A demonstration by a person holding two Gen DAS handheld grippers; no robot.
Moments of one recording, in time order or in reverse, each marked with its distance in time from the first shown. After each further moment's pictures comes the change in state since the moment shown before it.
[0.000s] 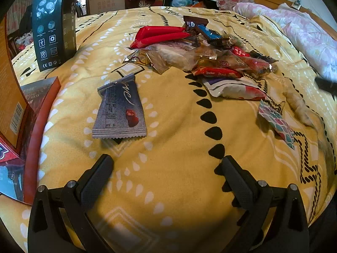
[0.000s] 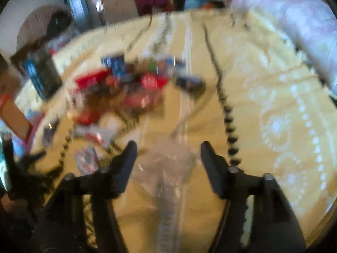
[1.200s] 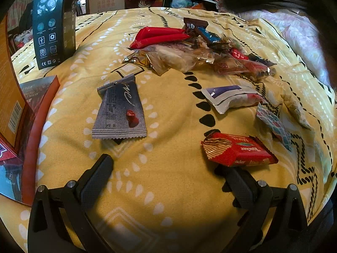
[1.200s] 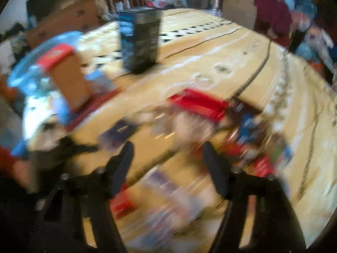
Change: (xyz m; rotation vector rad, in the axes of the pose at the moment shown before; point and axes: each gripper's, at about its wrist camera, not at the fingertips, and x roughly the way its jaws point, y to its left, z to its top) left arm -0.001 0.004 0.000 -0.018 -0.008 -0.028; right arm 0.074 0.184 0.098 -0.665 0.116 0.334
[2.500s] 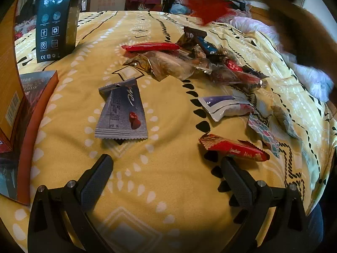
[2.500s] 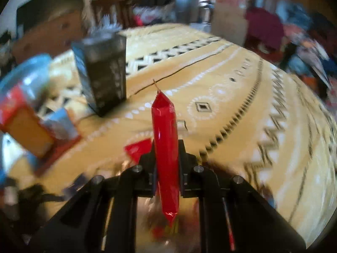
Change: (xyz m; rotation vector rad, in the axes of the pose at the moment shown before) left arm -0.007 0.011 -0.001 -0.063 -0.037 -0.087; right arm -0.005 -0.045 0.057 0.086 -0.119 -0.035
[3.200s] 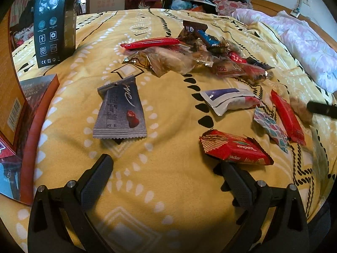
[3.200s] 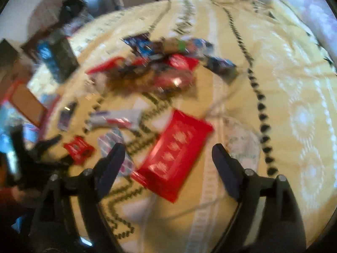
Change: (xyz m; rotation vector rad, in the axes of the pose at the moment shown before) left arm 0.006 -0.010 0.000 0.042 0.024 0.064; right arm -0.089 -0.014 -0.211 0.568 0.147 -0.230
